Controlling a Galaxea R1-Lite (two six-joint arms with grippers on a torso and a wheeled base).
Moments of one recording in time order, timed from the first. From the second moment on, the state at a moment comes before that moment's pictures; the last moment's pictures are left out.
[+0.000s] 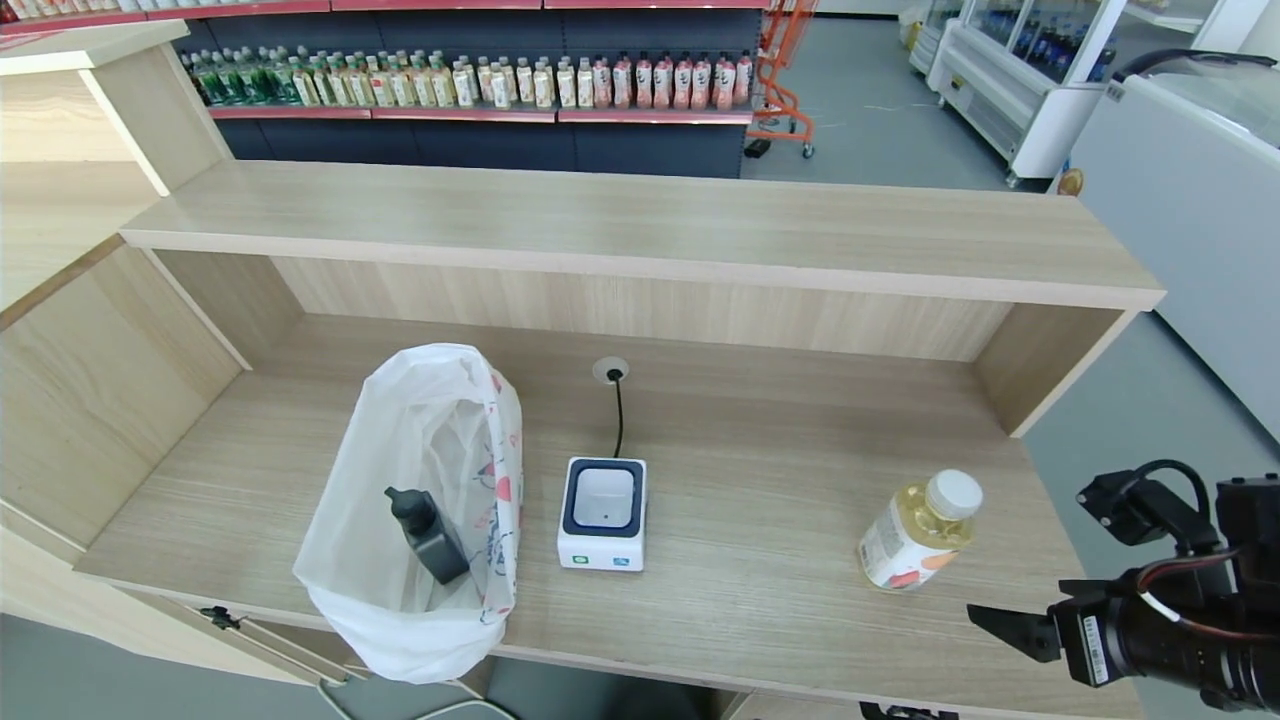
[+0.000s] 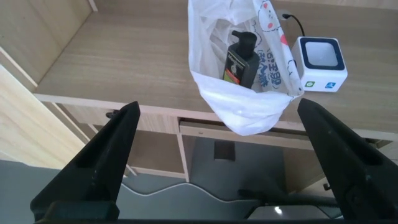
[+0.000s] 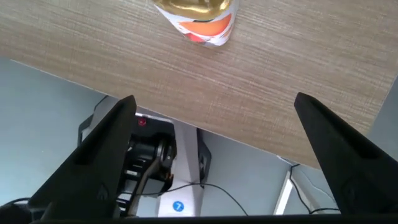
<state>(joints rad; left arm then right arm) 0.00 0.00 0.00 0.00 -0.02 0.00 0.10 1.43 -0.30 -0.46 0.13 -0.09</state>
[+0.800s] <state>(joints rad) 0.00 0.00 0.00 0.00 -0.02 0.00 0.19 1.73 -0.18 -1.02 0.12 -0.16</state>
